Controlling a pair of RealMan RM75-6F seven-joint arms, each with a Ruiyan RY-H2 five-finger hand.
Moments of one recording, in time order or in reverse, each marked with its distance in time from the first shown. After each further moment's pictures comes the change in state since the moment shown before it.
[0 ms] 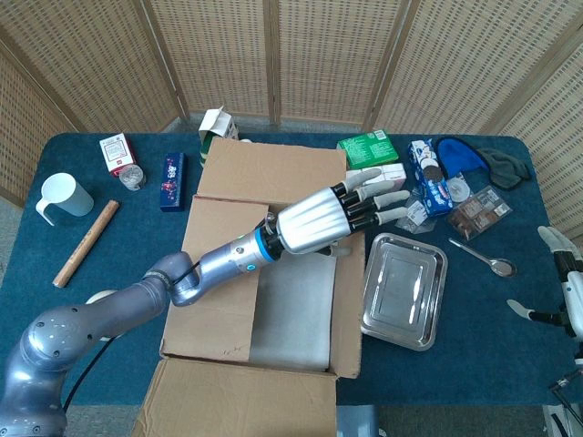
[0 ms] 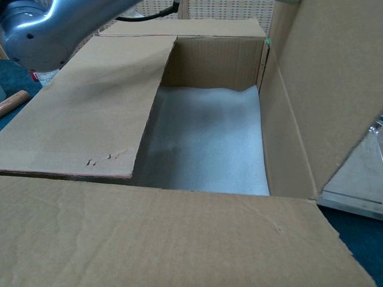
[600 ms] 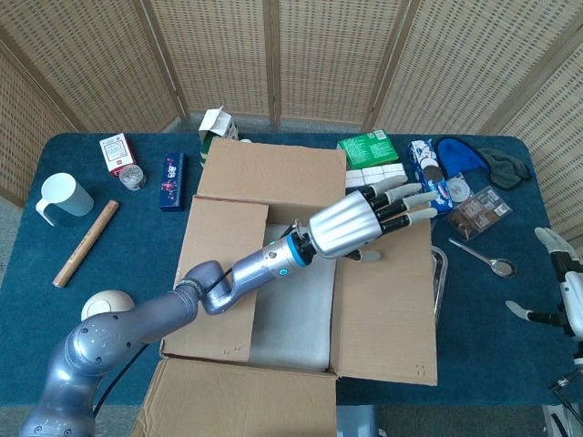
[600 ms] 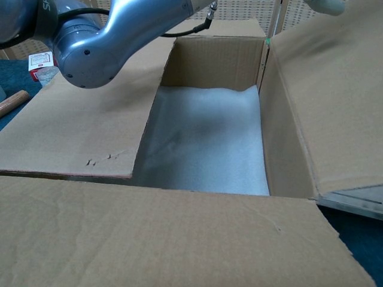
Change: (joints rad) left arm -0.083 -0.124 -0.014 0.083 -0.094 -0.061 -0.032; right arm 0.005 0.006 -0.007 -0.001 -0.008 -0.018 0.017
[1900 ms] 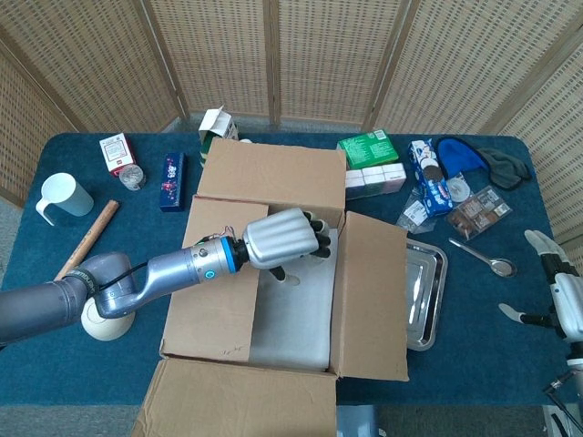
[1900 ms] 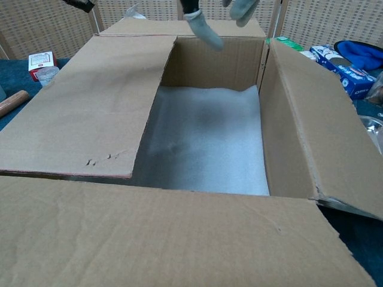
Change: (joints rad) left arm 0.104 0.660 0.181 -0.712 0.064 -0.328 -0.086; right arm 0.008 -0.001 -0.011 -0.018 -0.007 -0.010 -0.030
